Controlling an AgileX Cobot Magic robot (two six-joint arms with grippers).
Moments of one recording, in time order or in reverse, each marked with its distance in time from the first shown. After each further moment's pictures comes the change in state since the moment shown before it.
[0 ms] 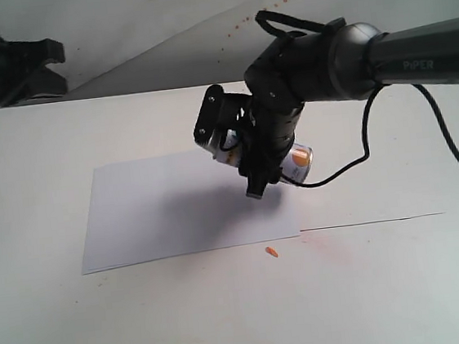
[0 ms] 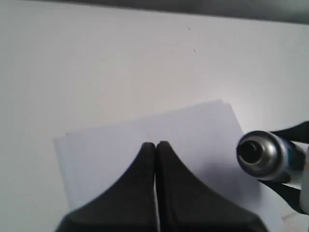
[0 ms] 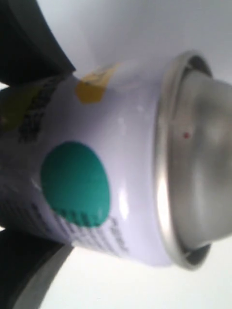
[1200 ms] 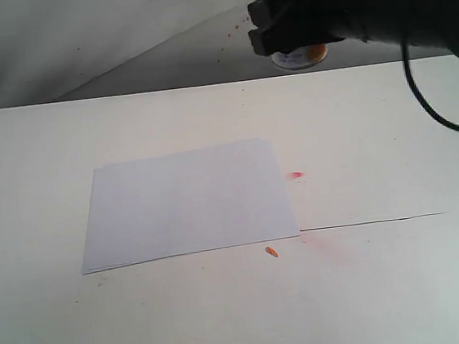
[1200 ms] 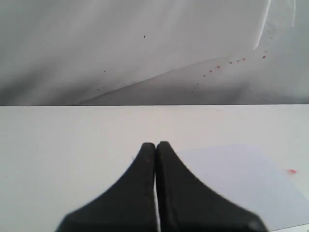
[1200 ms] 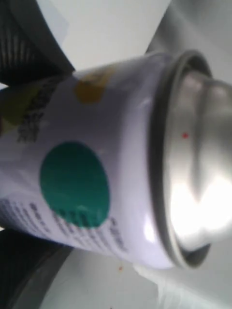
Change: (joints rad) left arm 0.000 -1.220 0.915 0.053 -0.357 0.074; right arm -0.099 -0.655 0.530 0.492 -0.804 0.124
